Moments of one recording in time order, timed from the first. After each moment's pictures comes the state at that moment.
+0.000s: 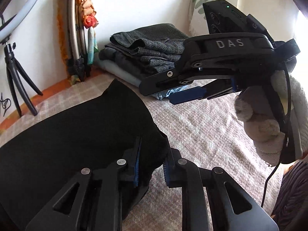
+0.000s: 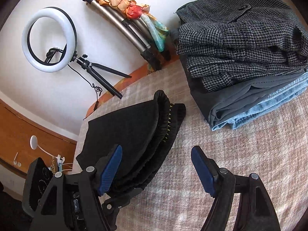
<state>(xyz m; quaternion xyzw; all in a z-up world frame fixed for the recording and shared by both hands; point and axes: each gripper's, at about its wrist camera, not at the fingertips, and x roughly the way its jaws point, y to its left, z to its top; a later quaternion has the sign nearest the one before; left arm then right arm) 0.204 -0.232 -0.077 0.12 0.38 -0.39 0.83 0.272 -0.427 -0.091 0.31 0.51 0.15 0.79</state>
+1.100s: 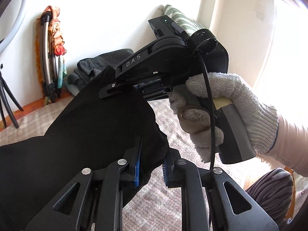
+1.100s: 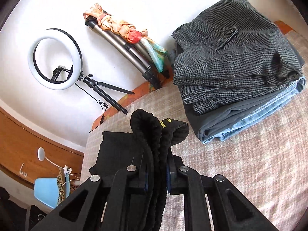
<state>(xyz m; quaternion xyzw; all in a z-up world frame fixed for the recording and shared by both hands) 0.128 -0.257 -0.021 0.07 0.33 -0.47 0.81 0.255 -0.457 -0.035 0.33 0.48 0.13 0.80</state>
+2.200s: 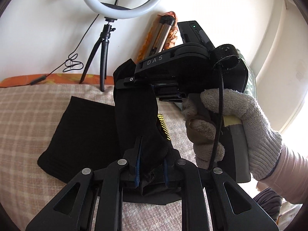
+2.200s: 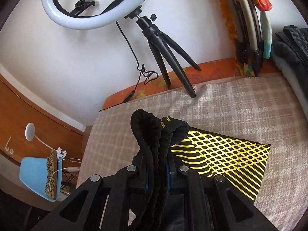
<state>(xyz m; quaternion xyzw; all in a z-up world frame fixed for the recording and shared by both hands) 0.191 -0.022 -0.033 -0.09 0.37 -0.31 0.87 0.342 -0.209 -0.037 0.24 0.52 0.19 0.80</state>
